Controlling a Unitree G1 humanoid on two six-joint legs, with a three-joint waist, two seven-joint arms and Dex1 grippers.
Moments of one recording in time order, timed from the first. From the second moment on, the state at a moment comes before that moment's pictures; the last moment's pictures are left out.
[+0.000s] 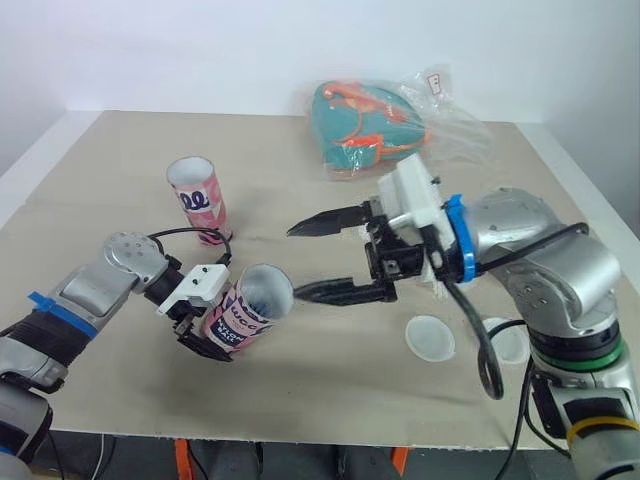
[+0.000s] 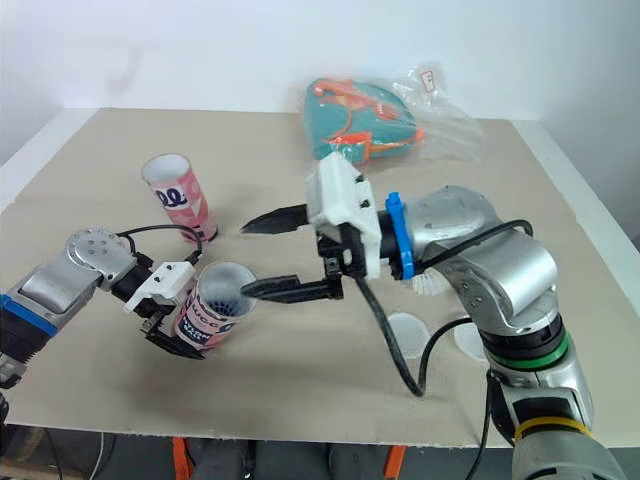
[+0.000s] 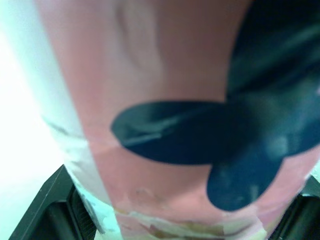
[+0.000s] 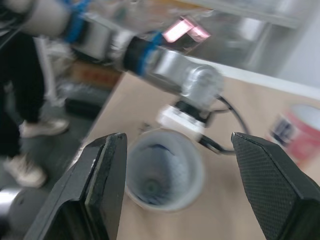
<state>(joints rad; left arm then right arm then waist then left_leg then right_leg) -0.69 0.95 -0.53 0.23 -0.40 0.04 -1.61 -0.71 -0.62 0.08 -0.45 0.65 0.74 0.90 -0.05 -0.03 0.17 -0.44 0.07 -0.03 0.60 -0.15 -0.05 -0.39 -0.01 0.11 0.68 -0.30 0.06</state>
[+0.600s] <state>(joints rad) -0.67 0.93 -0.49 0.22 -0.38 0.06 -1.62 -0.58 -0.38 0.10 -0.04 0.26 0.75 0.37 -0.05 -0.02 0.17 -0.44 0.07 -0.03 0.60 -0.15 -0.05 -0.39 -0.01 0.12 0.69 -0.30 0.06</state>
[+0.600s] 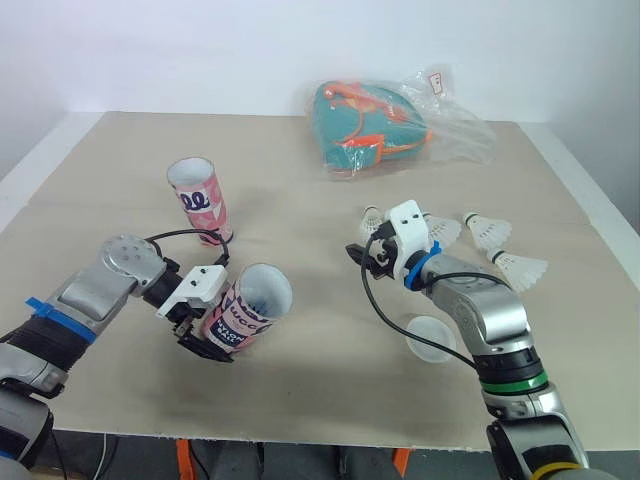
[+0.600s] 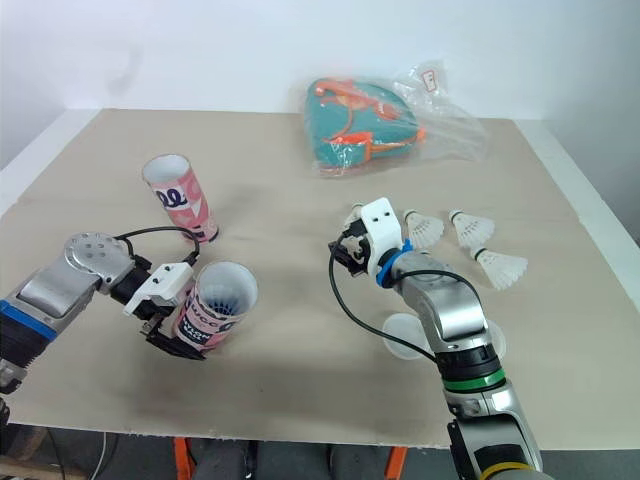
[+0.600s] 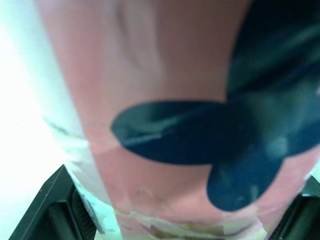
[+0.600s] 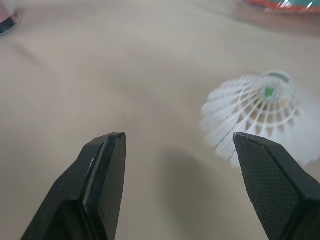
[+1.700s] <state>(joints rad) -0.61 0.91 -0.42 0.13 -0.35 0.15 -1.62 -0.77 -0.26 0.06 0.37 0.08 0.49 0.30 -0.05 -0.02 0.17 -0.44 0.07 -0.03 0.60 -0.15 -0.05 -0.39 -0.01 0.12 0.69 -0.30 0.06</state>
